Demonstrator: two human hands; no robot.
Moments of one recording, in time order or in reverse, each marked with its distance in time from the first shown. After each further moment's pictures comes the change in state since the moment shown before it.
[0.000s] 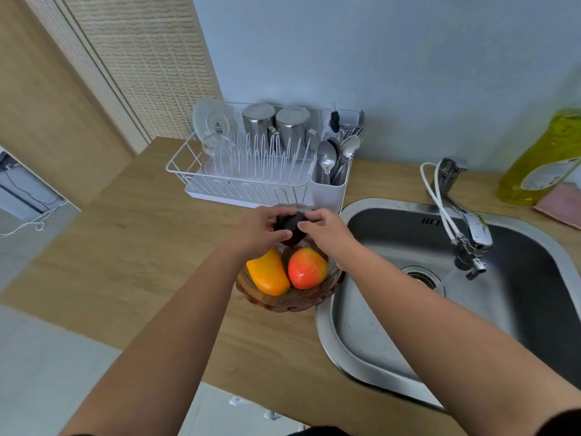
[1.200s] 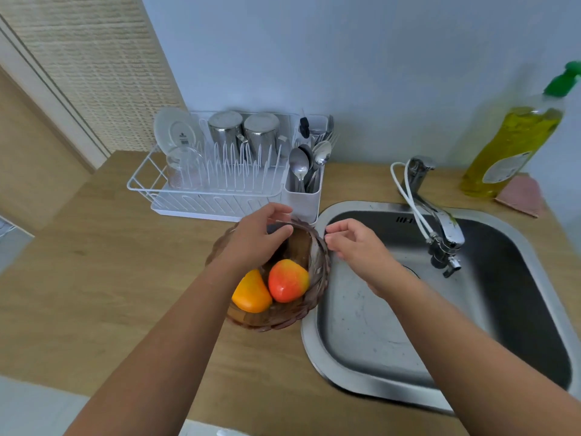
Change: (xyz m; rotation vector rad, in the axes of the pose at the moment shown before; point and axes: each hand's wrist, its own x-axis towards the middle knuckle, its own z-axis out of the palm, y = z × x) left_hand 0.018 0.024 0.023 0.037 0.051 0.128; right_hand -0.057 0.003 -0.065 0.024 0.152 0.020
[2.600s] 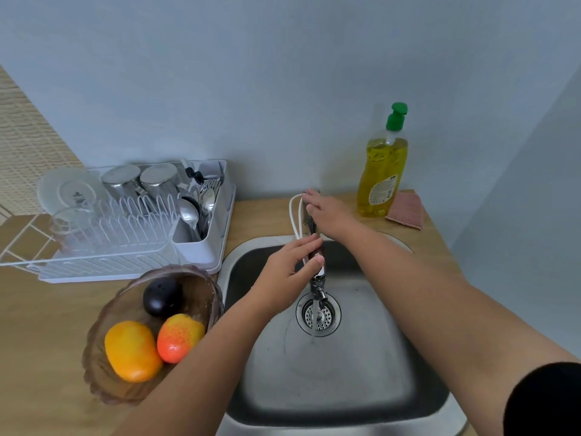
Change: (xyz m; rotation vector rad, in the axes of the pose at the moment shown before) left_hand 0.022 0.137 0.181 0.008 -0.233 0.268; right_hand 0.102 0.004 -0.188 -0.545 0.099 -0.223
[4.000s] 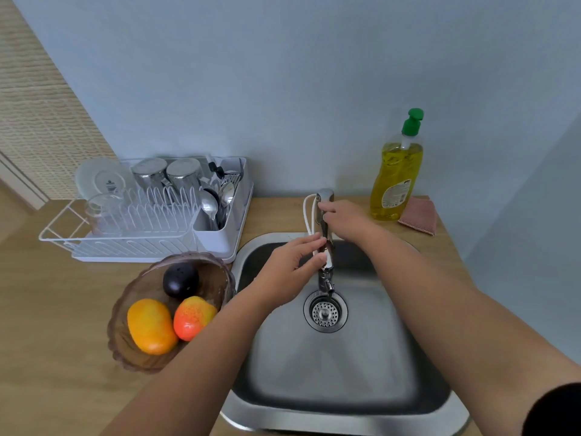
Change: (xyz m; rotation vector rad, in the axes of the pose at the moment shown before) left_hand -0.014 -0.002 -0.008 0.062 0.016 -0.015; right_hand -0.022 -0.010 -0.007 -0.057 -0.059 0.071
